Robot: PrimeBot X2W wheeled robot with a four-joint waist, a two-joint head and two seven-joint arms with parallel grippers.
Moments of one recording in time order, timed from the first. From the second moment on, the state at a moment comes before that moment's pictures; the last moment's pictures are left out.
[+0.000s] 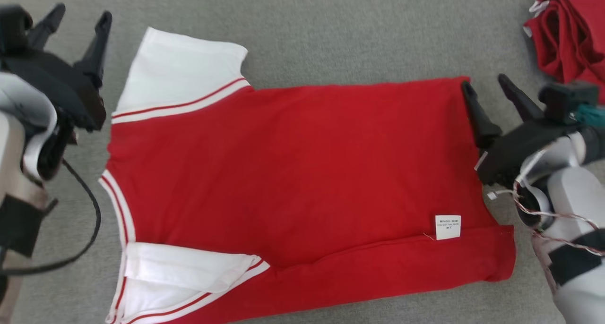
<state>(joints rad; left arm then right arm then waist) -0.95 0.50 -0.38 0.51 -0.61 -0.13 0.12 -0.65 -0.33 0.20 0.44 0.42 0.13 0.08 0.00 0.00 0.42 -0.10</state>
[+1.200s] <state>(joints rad) -1.22 0.45 -0.68 0.89 -0.81 -0.13 0.13 -0.92 -0.27 0.42 0.69 0.50 0.13 0.02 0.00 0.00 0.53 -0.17</state>
